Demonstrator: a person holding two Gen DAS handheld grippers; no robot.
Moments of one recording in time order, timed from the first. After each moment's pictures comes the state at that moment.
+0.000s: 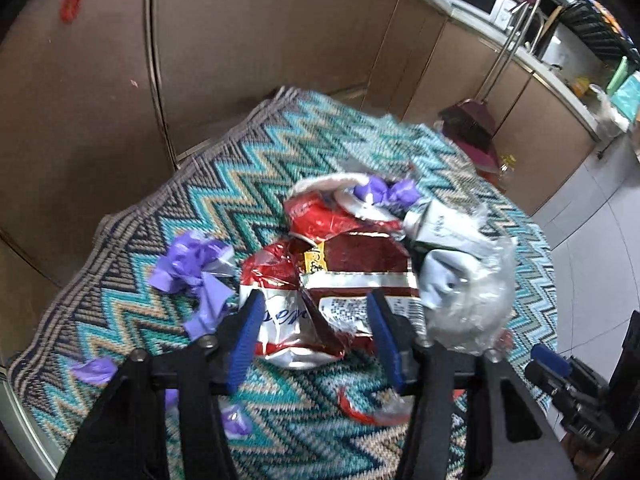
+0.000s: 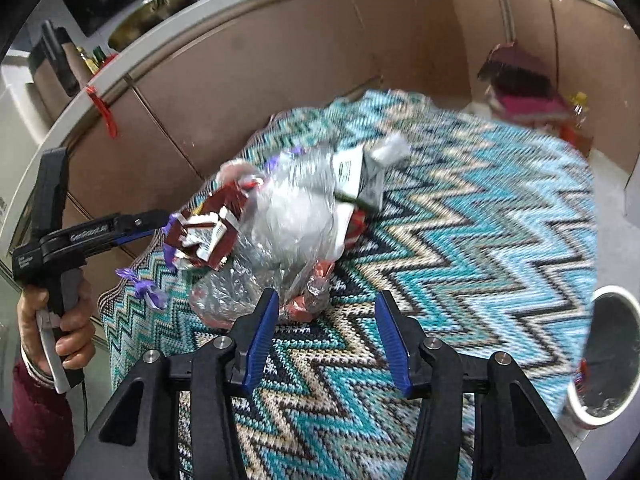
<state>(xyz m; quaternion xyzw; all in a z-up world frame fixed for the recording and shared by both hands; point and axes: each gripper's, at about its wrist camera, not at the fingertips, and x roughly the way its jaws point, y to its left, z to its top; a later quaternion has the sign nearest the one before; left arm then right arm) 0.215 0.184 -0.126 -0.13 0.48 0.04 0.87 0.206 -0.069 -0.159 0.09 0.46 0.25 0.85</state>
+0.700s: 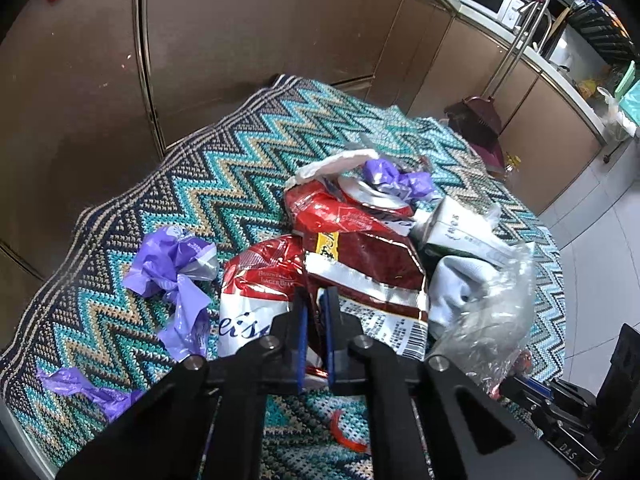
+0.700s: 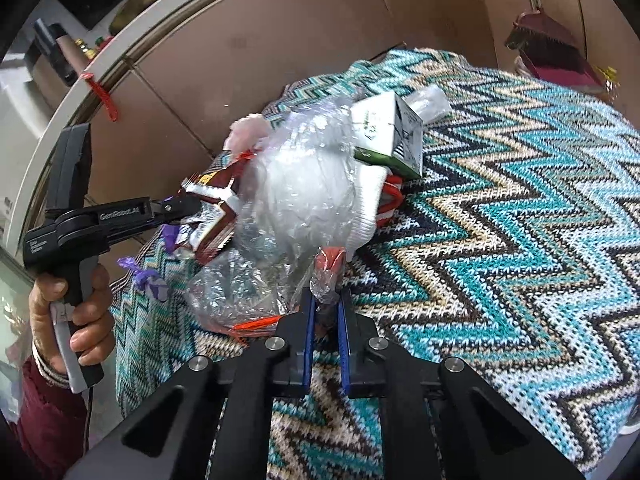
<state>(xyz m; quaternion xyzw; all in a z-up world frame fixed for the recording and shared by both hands) 0.225 0.182 -0.141 -0.14 0.47 0.04 0.87 0.215 -0.050 -0.185 0.10 0.48 0.30 0.82</state>
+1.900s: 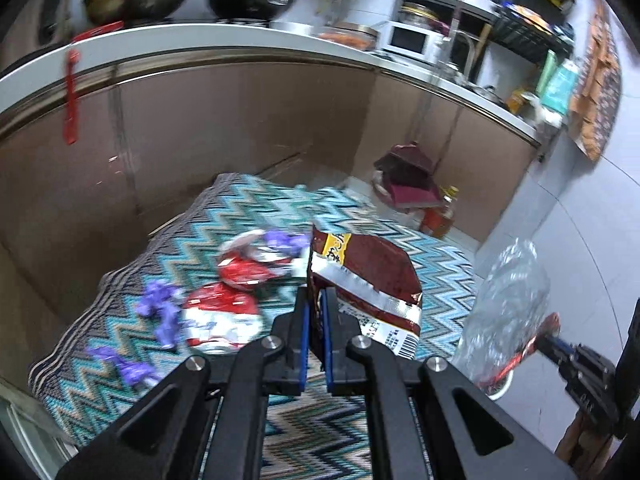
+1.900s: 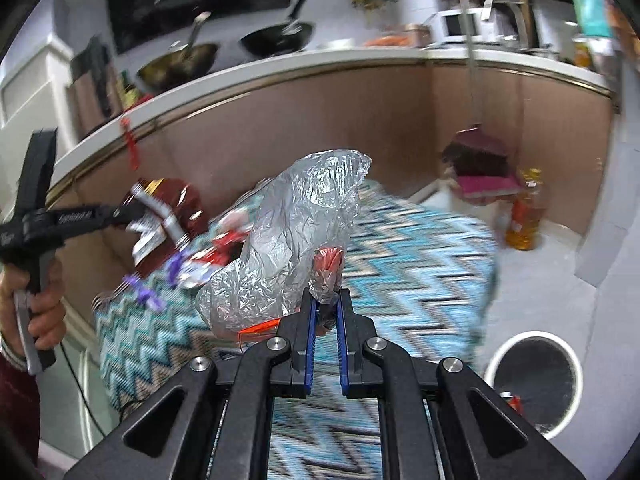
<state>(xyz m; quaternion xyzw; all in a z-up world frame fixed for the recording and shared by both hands) 0.141 0.085 -0.011 -0.08 0.36 -0.02 0.93 0.120 -0.175 -0.065 0.04 0.33 0.18 0.93</state>
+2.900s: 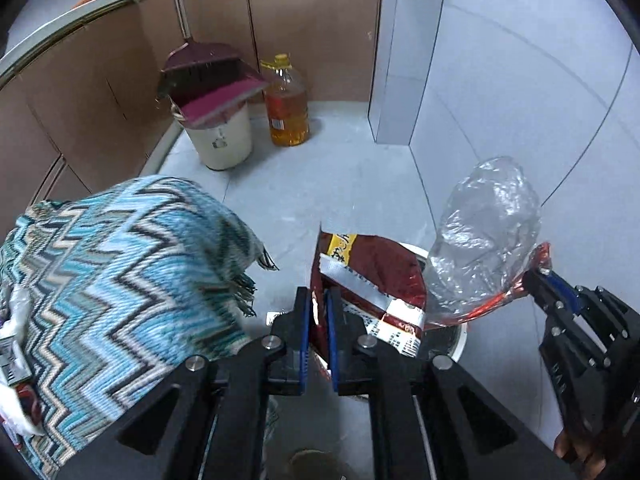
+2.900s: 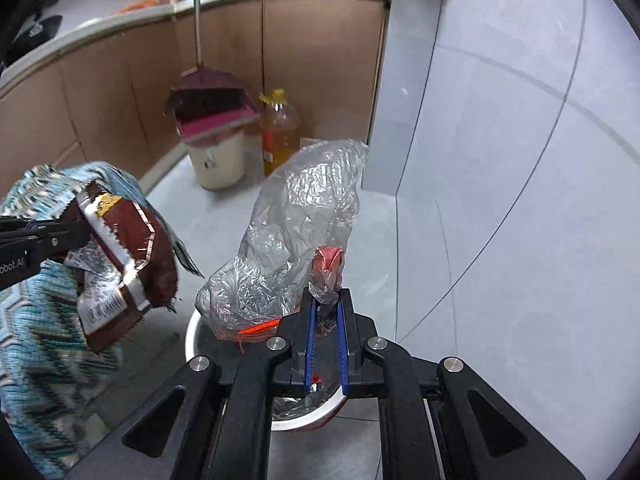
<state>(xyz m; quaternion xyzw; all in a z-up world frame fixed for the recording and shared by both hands) 0.277 -0.352 -0.170 0.13 0.48 -0.20 0.84 0.177 -0.446 -0.195 0.04 0.42 -0.17 0.89</state>
